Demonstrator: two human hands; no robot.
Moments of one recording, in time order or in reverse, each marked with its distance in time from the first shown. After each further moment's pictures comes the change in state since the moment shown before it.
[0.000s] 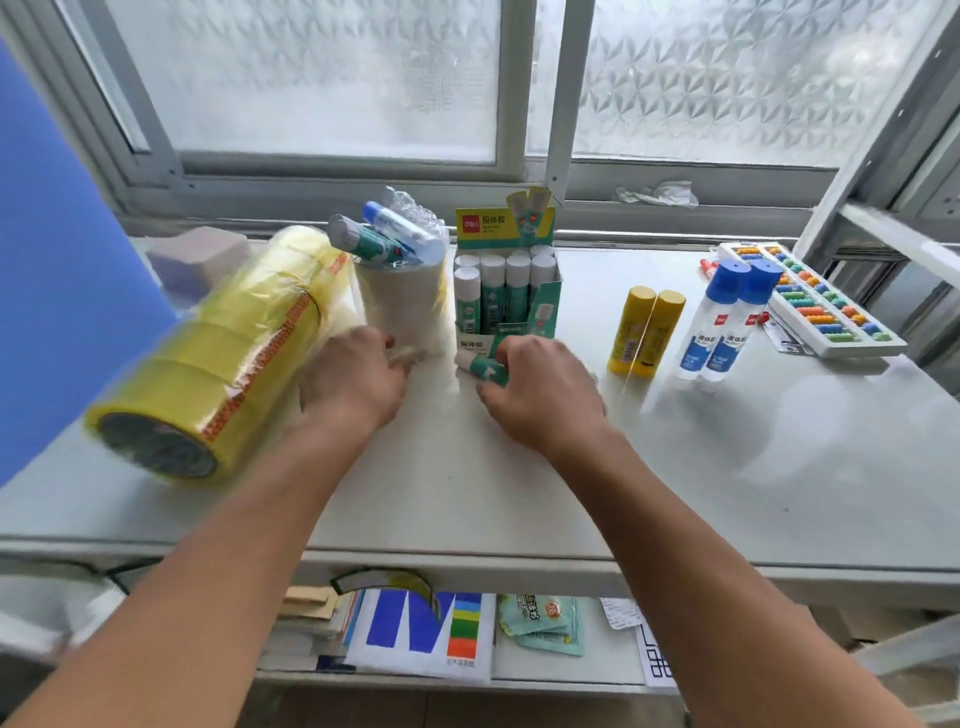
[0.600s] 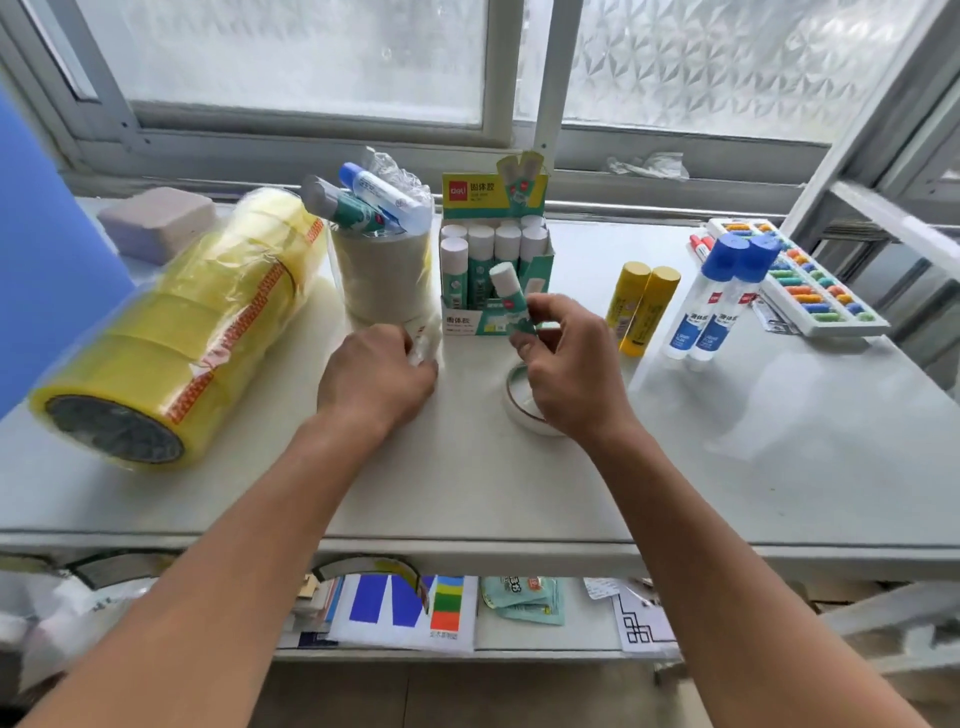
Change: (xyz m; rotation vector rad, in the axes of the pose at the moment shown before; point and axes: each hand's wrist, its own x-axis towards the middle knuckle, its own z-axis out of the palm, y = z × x) left_hand -0.008 0.012 0.023 -0.138 -0.114 0.022; right_hand -0.003 0.028 0.001 0.548 0.229 0.021
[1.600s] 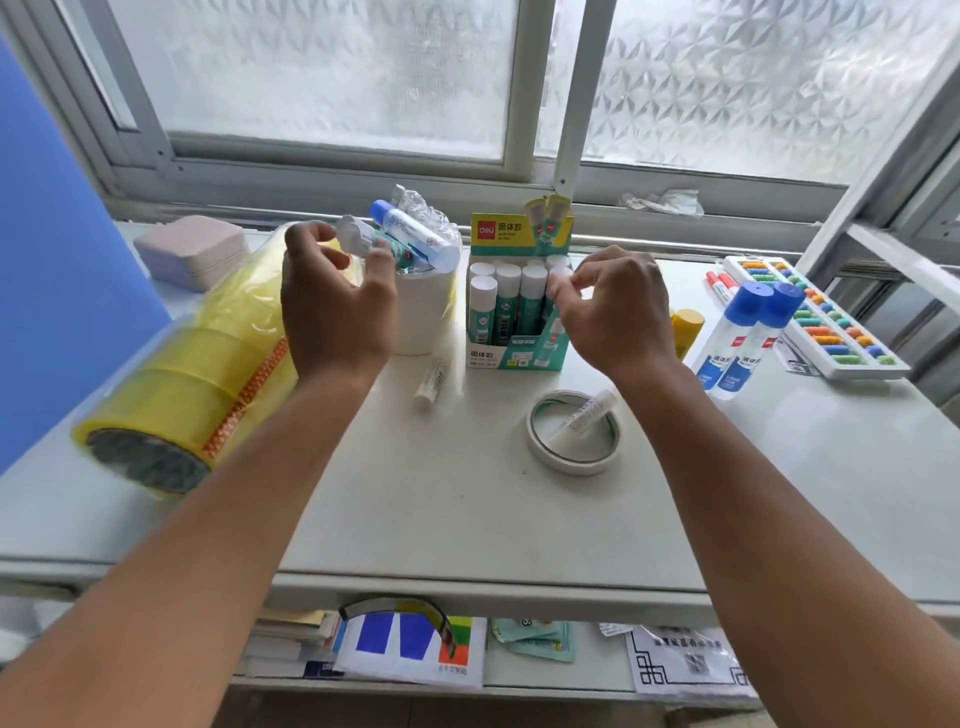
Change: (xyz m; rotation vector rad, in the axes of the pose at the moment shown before) left_hand 0.039 0.002 -0.054 -0.569 0.653 -0.066; right_hand 0.074 -0.014 -0.020 -0.430 0.169 -0.175
